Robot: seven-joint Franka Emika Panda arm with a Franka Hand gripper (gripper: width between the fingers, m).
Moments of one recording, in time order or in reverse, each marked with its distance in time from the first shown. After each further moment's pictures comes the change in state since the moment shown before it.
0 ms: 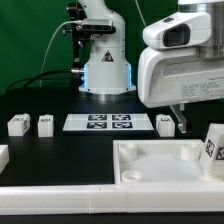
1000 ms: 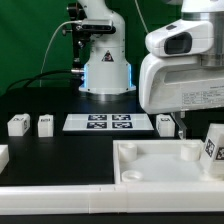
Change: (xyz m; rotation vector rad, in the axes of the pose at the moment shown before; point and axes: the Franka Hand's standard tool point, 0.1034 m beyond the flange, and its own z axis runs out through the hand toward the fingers) arm 0.007 0.000 0.008 -0.004 -0.004 -0.004
